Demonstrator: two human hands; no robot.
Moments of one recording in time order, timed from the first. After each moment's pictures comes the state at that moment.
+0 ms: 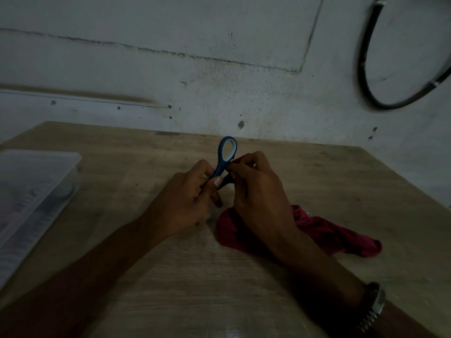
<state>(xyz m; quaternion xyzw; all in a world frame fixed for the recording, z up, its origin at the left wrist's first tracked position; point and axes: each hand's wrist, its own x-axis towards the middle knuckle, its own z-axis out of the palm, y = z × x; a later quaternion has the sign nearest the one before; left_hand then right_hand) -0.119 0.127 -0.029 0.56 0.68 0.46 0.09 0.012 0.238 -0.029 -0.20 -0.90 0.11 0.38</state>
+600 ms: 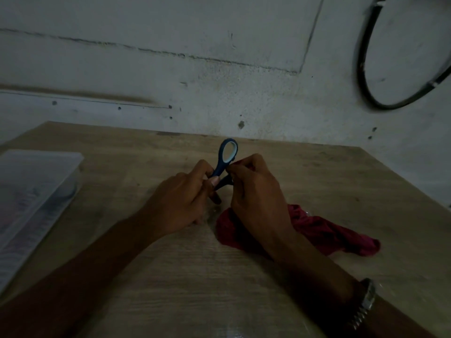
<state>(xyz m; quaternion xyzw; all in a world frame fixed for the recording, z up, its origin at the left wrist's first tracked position) -0.131 0.123 -0.030 0.60 0.72 0.35 0.03 0.012 0.229 -0.026 -0.22 -0.90 0.10 0.36</state>
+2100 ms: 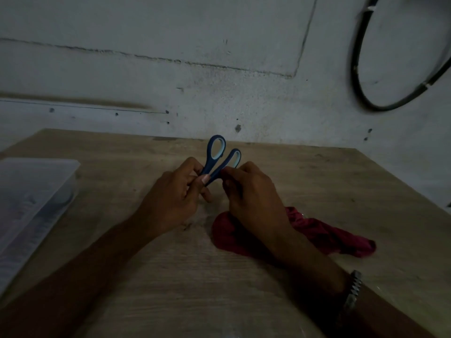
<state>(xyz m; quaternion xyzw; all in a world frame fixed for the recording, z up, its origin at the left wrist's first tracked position) -0.129 0.125 -0.023 0.54 0.70 0.46 0.05 0.010 0.241 -0.028 -0.24 -0.91 0.13 0.32</state>
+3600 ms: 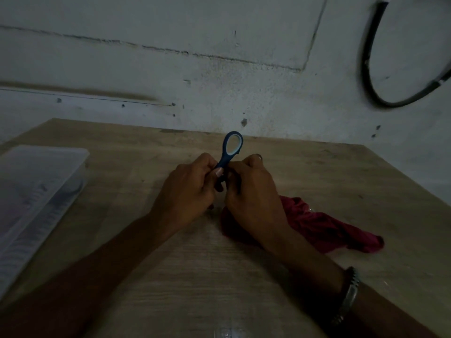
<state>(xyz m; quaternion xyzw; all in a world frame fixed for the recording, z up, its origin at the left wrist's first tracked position) -0.127 0.136 -0.035 0.53 0.72 0.45 -0.02 0.002 0.218 -0.027 -0.24 -0.89 0.15 0.35</state>
